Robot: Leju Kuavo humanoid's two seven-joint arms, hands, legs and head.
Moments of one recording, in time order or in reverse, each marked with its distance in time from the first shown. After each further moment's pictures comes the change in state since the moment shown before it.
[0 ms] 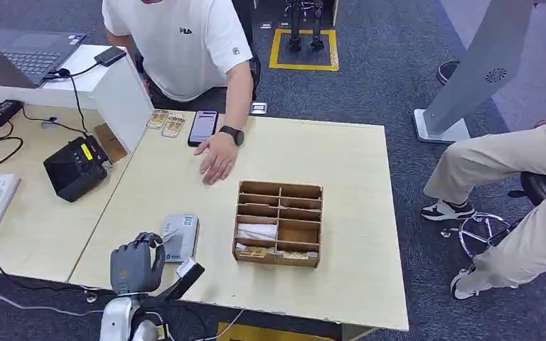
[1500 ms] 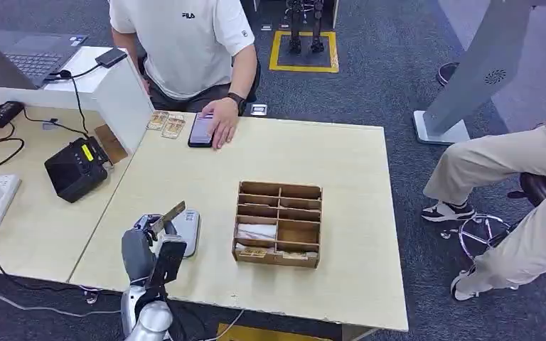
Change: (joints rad) left arm -0.031 0.023 -0.275 -0.097 0.850 -0.010 -0.163; right arm -0.007 0.000 -0.001 0.019 0.022 -0.031 -0.007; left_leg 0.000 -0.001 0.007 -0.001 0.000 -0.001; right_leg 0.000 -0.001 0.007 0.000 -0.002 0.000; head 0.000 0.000
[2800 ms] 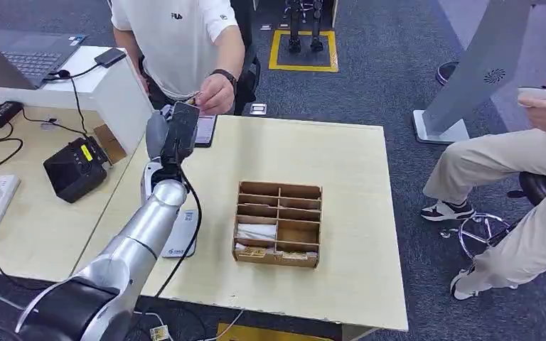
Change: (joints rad) left arm -0.721 0.088 -0.189 0.528 0.163 -0.085 0.280; right arm -0.031 -0.069 0.055 0.121 0.051 -0.019 0.015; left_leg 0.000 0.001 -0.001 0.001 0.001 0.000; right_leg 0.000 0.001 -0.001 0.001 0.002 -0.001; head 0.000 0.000
